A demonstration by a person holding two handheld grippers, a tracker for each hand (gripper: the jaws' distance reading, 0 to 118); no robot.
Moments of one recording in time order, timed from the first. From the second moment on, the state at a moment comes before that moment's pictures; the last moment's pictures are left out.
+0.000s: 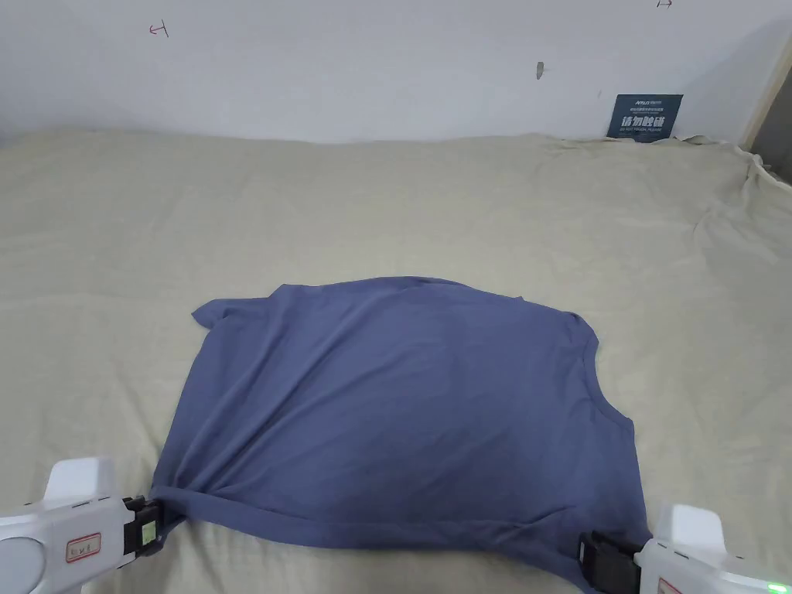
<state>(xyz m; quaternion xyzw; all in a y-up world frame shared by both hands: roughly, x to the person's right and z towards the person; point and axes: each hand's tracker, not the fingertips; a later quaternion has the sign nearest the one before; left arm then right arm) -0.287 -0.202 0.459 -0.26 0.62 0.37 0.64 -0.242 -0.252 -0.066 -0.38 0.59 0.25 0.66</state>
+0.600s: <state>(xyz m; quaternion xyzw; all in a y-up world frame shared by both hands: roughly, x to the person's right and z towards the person) -0.288 -0.207 0.463 -0.26 0.62 0.38 0.64 -0.242 -0.243 -0.061 -0.36 0.62 0.26 0.65</state>
